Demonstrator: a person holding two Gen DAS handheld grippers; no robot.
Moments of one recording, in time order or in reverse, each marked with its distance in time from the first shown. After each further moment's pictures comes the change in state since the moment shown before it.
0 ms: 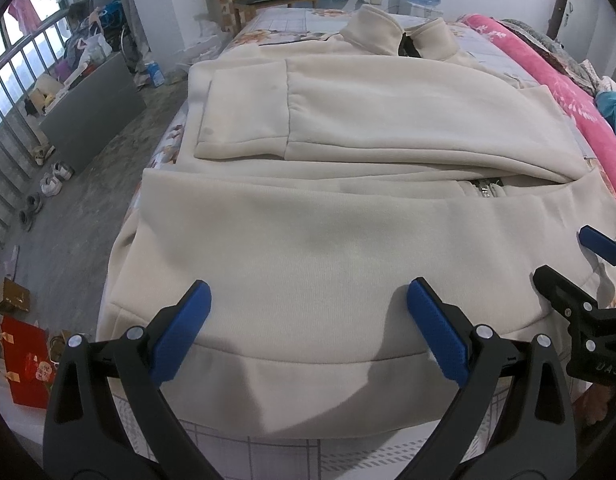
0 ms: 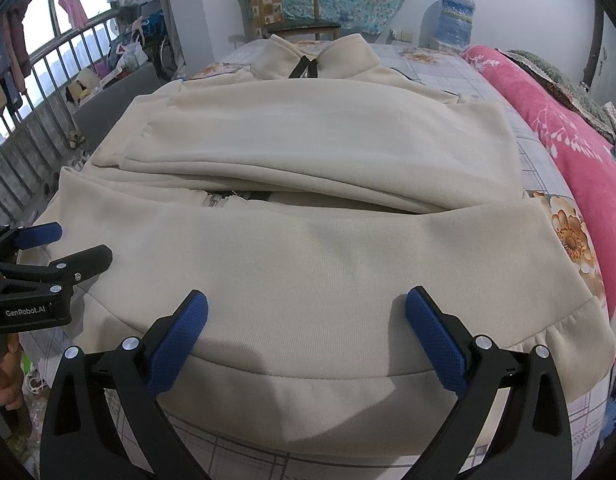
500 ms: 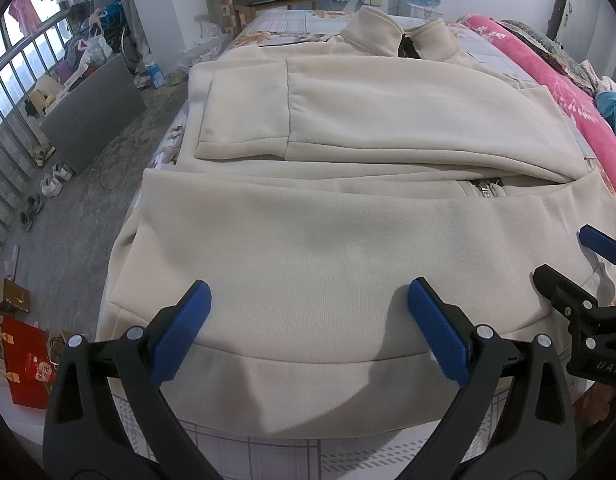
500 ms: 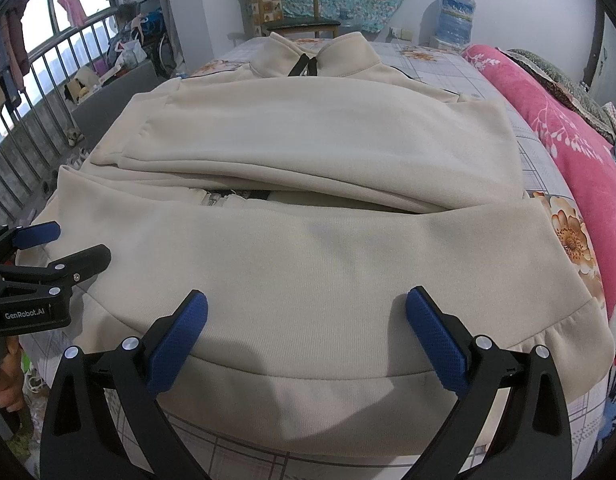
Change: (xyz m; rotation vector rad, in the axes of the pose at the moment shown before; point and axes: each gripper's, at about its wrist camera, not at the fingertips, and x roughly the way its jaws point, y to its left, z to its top) left arm 0.000 0.000 -0.001 0.002 -0.005 0.002; right arm 0.000 0.001 0.001 -0.001 0.009 -0.005
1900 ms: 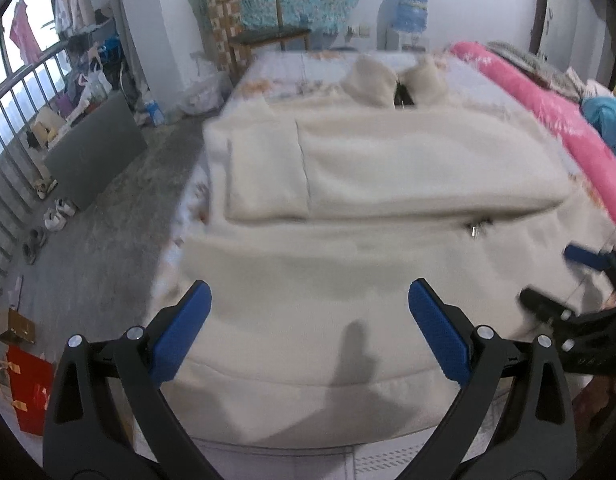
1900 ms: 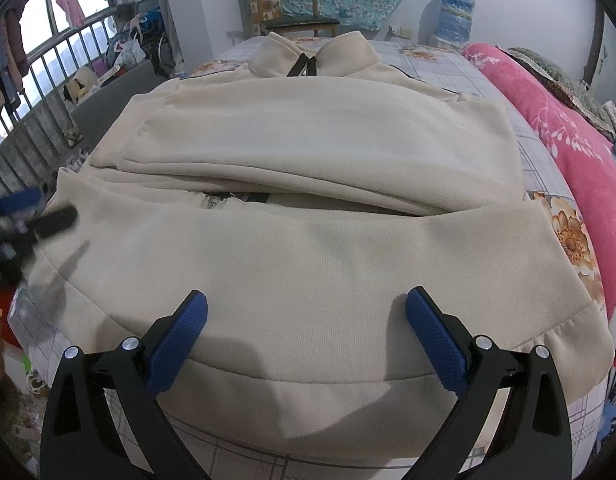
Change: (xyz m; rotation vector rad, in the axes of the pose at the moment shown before) left arm -0.034 0.018 0.024 0.040 -0.143 -0.008; right arm 0.001 -0.002 0.004 0.002 0.010 0.005
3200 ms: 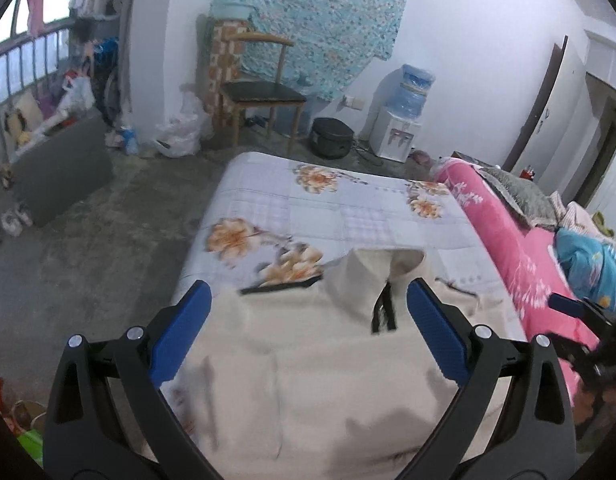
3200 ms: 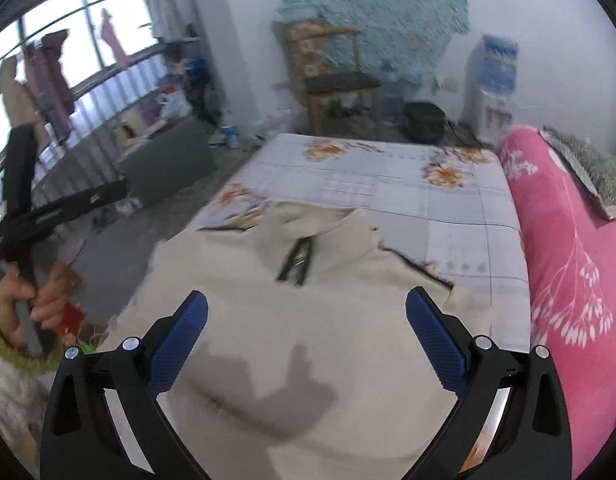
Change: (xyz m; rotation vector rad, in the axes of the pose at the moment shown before) left arm 0.019 0.040 0.211 -0.195 -0.148 -0.199; right arm -0.045 -0.084 0.224 -0.043 -0.100 0.217
